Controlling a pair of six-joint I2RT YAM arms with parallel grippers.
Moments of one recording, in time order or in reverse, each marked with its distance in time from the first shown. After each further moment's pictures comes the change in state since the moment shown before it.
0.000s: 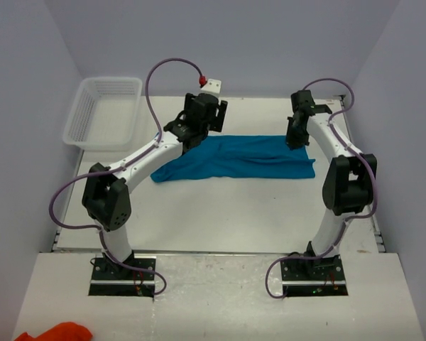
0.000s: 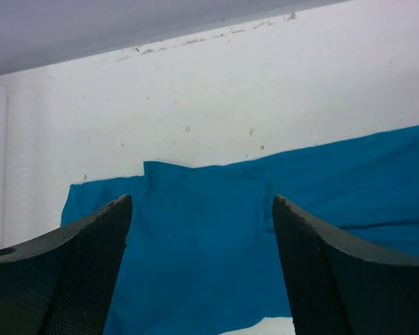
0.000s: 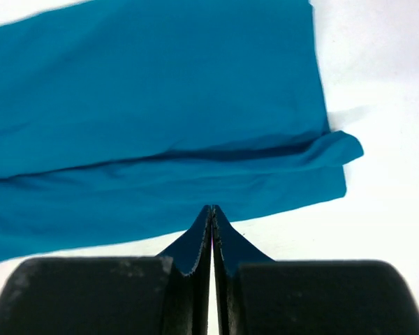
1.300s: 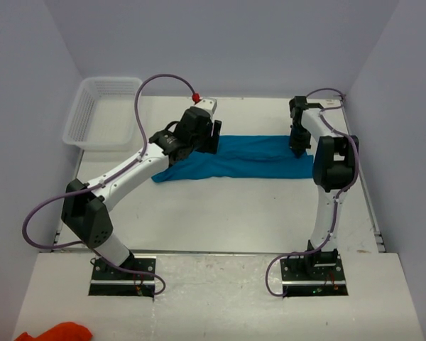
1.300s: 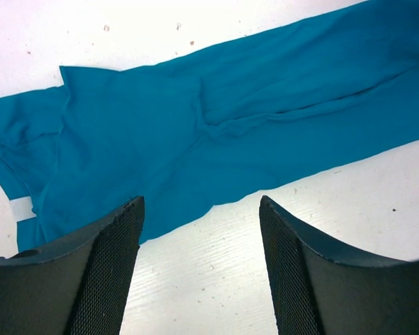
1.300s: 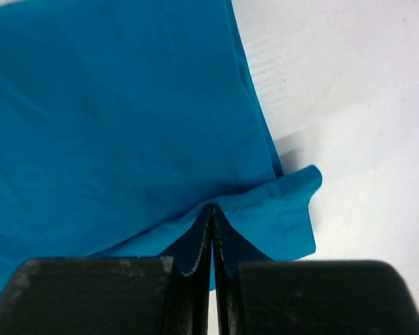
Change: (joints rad) left arm -0.025 -0.202 -0.159 -0.222 0.262 -0.172; right arm -0.067 0.355 0.203 -0.122 0.145 -0.003
